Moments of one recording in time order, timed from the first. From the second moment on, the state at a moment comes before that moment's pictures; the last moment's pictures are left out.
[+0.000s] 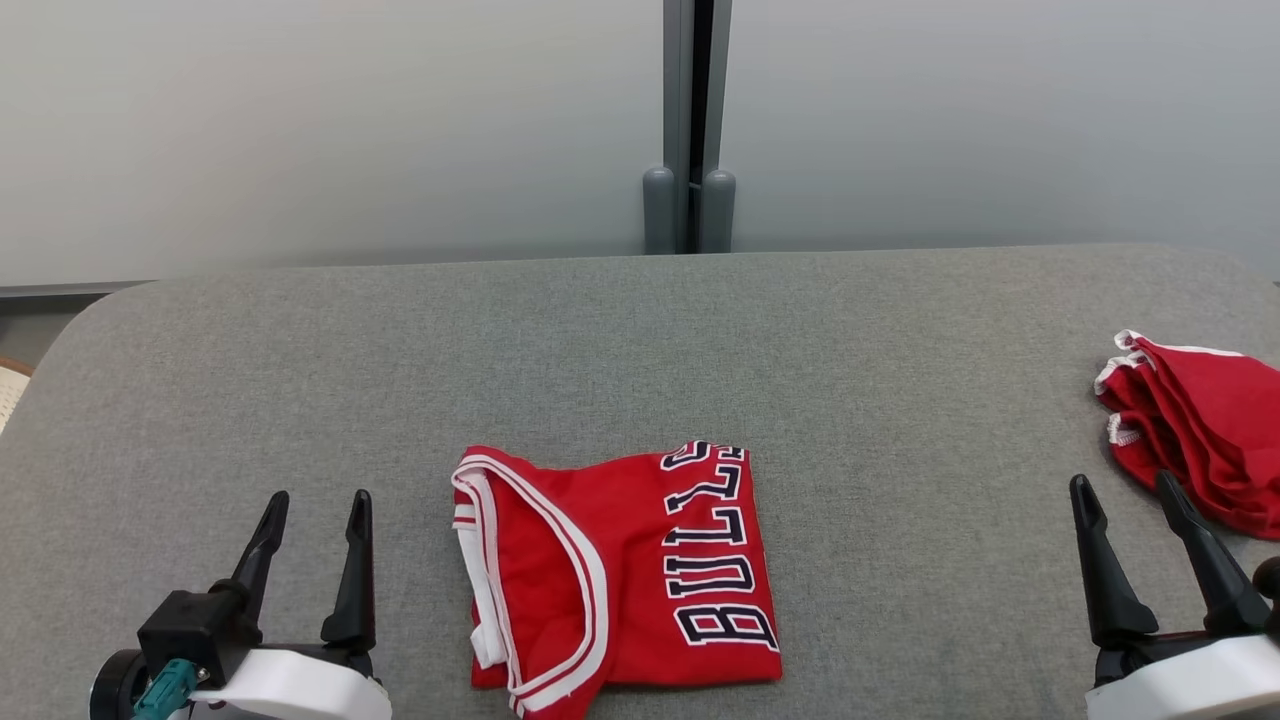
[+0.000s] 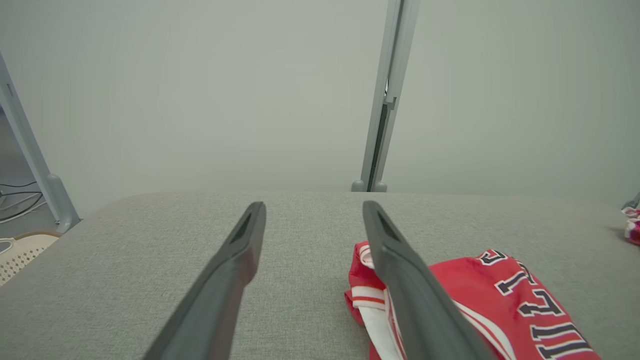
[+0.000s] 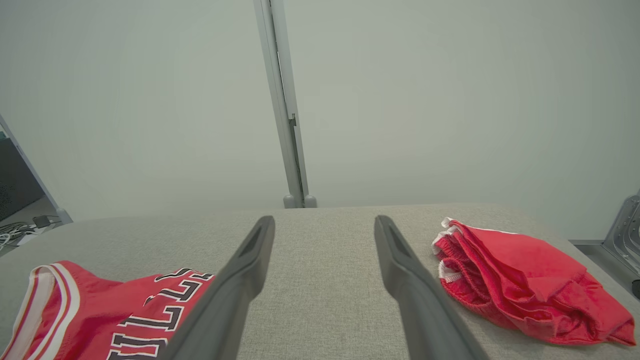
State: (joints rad) left arm 0.04 0.18 -0.12 0.08 -0.32 0.04 -0.17; right arm 0.13 -0.14 -0.03 -0.17 0.27 0.13 0.08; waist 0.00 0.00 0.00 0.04
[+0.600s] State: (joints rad) left arm -0.11 0.14 -0.16 0.04 -0.31 0.05 -0.21; right arm 0.05 -0.17 0.12 -0.06 0.29 0.13 0.12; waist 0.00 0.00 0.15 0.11
